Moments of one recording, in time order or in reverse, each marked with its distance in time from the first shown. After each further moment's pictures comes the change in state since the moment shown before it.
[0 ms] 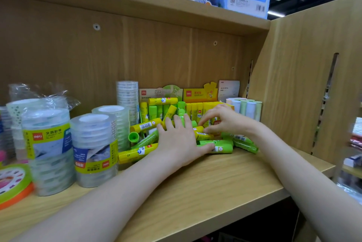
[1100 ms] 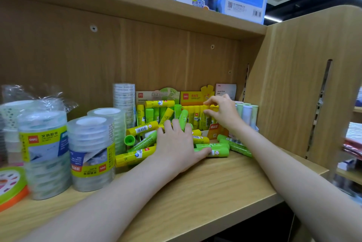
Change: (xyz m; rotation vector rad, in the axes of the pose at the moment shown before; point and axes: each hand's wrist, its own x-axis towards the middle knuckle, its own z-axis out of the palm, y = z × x) left_hand -0.006 0.003 -0.001 0.082 0.072 0.048; right_hand 0.023 0.012 0.004 0.029 0.508 0.231
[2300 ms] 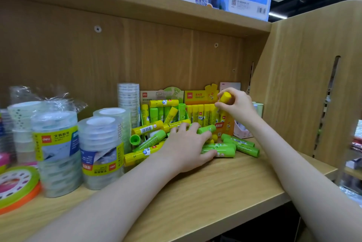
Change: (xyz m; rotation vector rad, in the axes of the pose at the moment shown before) left_hand 0.005 -0.007 0.004 -0.101 -0.035 0.286; right_hand -0.004 0.002 -0.023 0.183 0.079 0.076
